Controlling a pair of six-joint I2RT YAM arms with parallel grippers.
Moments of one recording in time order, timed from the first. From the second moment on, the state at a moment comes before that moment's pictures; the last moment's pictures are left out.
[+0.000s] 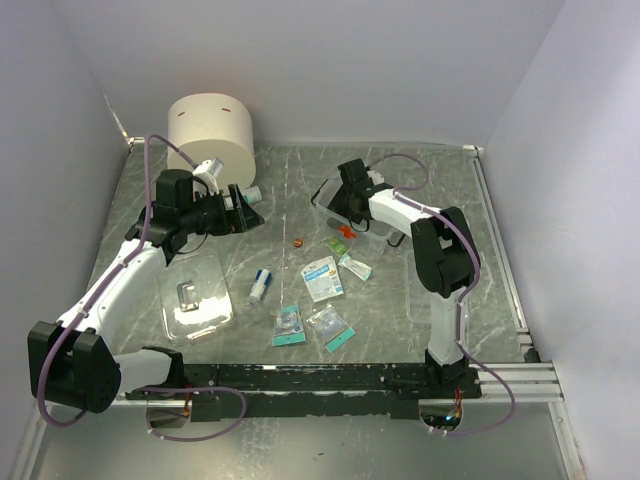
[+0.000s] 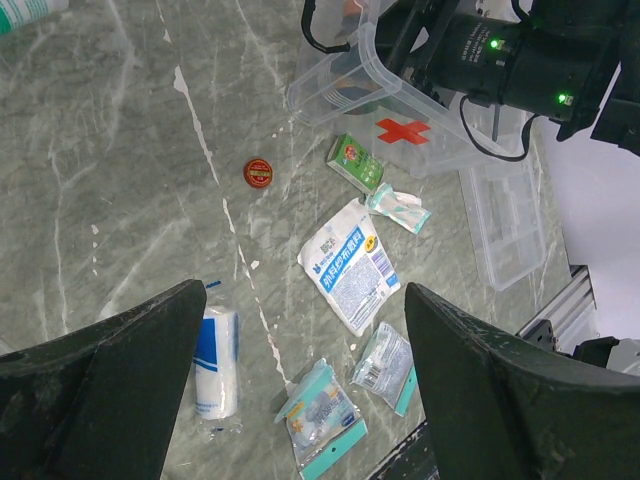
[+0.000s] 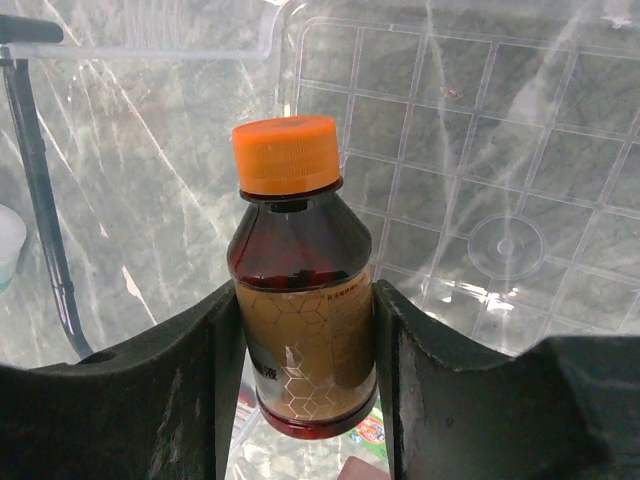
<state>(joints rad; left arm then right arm) -0.24 1.22 0.96 -0.29 0.46 -0.43 0.44 2.05 1.45 -0.35 0.11 0.93</state>
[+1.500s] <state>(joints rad) -0.24 1.21 0.95 -0.29 0.43 -0.41 0.45 1.78 1.38 -0.31 0.06 0.75</state>
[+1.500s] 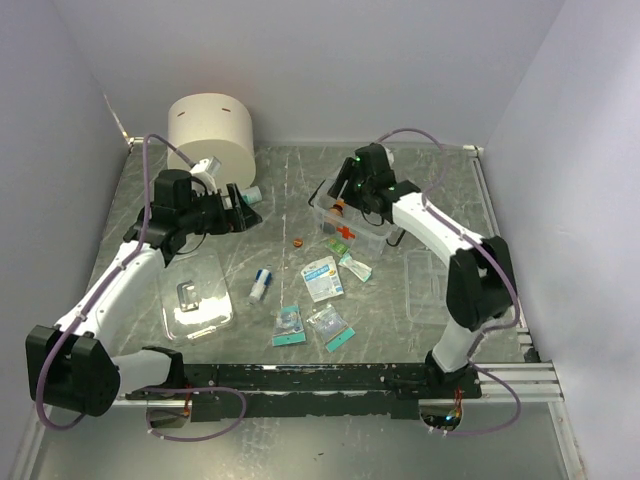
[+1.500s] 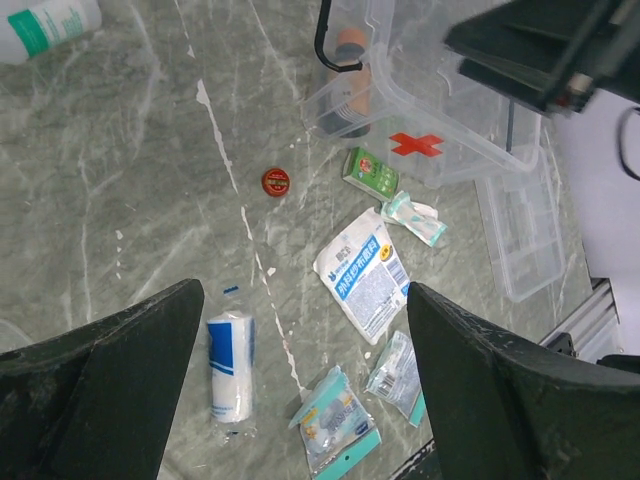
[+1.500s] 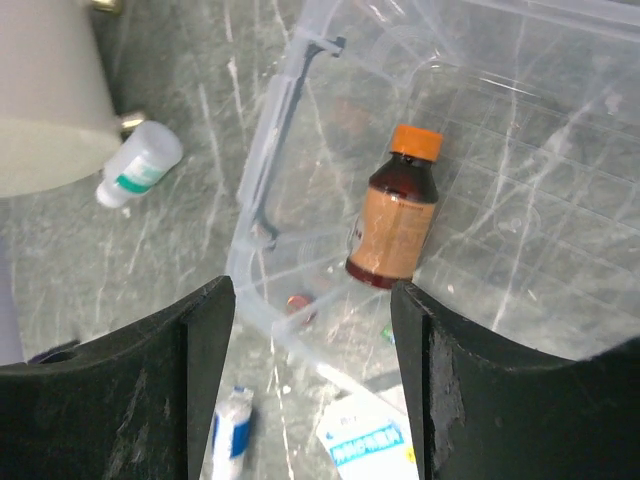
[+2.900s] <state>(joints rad) -0.26 1.78 0.96 0.16 -0.49 -1.57 0.47 1.29 0.81 0.00 -0.13 0.65</state>
